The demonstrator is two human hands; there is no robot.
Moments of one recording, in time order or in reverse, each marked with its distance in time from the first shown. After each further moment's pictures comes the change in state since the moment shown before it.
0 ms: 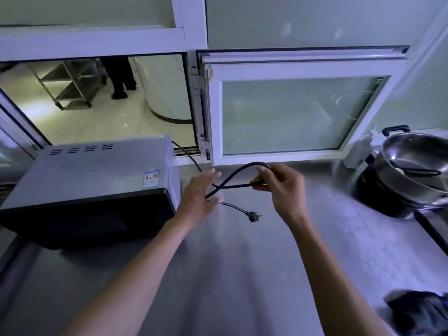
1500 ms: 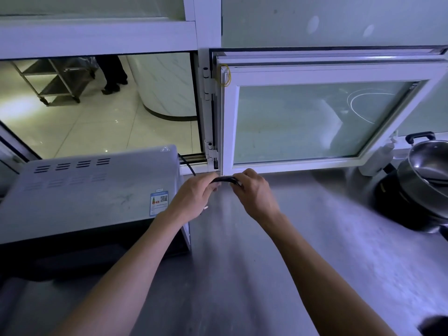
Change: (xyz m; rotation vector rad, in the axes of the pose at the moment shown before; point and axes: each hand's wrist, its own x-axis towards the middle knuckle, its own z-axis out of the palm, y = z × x) left_hand 0.081 -0.047 -0.057 -0.082 -0.075 0.171; right_hand 0.084 0.071 0.108 -0.922 -0.220 -0.224
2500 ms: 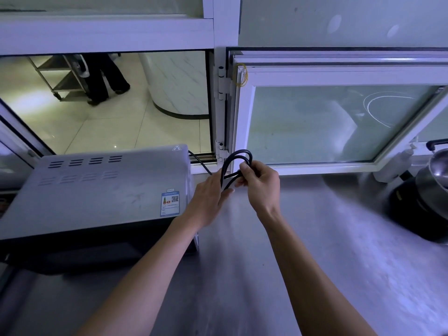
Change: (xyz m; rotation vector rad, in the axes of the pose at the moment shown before) left_hand -0.001 -0.014 0.021 0.081 0.010 -0.100; right_hand 0.017 -0.037 0.003 0.789 0.196 0.412
